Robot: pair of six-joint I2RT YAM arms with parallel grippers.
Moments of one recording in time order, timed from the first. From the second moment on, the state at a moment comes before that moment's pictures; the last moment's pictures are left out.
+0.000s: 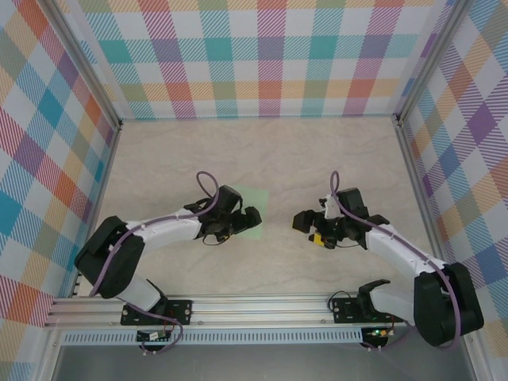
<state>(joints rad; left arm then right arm) -0.70 1.49 0.79 -0.30 0.10 -1.00 0.34 1.16 0.54 -0.36 -0.70 0.69</state>
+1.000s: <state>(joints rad) -0.32 1.10 0.56 -0.40 0.21 -0.83 0.76 1.93 1.18 -0.33 -0.48 0.79</state>
